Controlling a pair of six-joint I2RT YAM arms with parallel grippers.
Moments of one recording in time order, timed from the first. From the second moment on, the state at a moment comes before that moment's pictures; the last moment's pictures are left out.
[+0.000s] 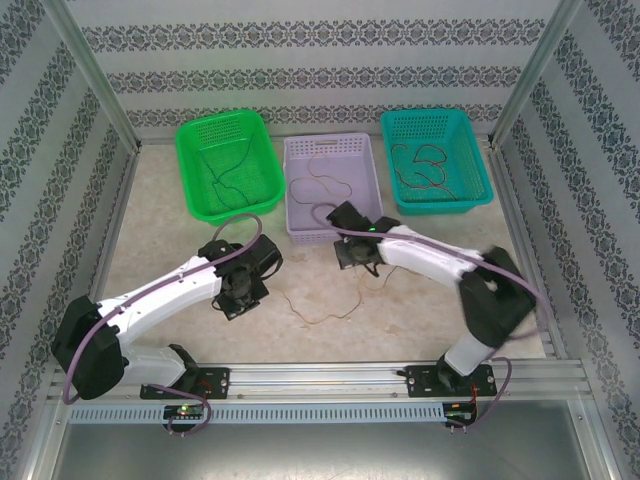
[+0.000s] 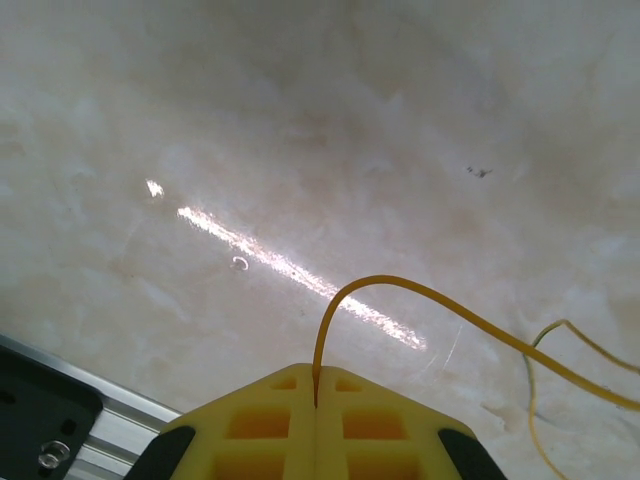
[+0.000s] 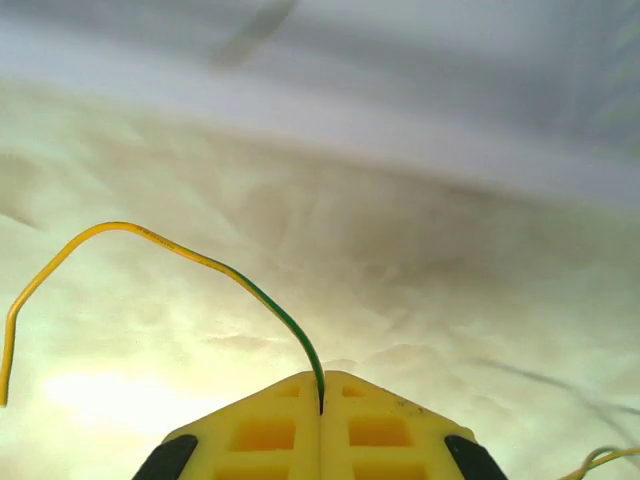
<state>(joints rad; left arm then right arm) -0.72 1.30 0.96 -1.17 -0.08 -1.34 0.68 1.56 1.11 -0.65 0.20 0.41</state>
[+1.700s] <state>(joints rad) 0.55 1.32 0.83 -1.10 -0.06 -1.02 -0.25 1.78 2.34 -0.70 0.10 0.60</state>
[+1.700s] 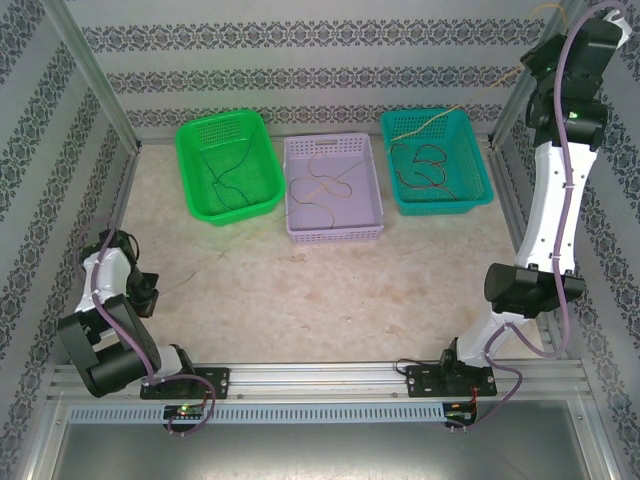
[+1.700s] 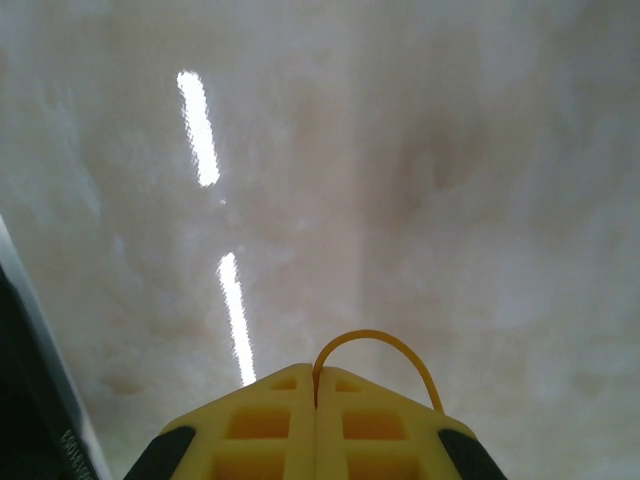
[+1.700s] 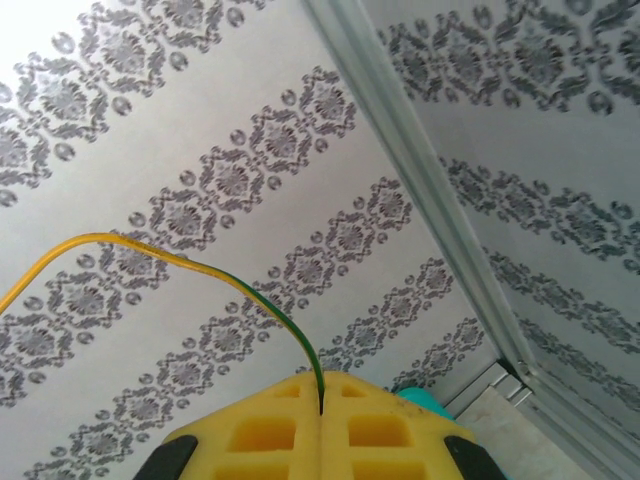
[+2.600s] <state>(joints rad) -0.12 1.14 0.99 -1.10 -0.10 -1.02 -0.11 1.95 2.58 -0.59 -0.16 0.71</state>
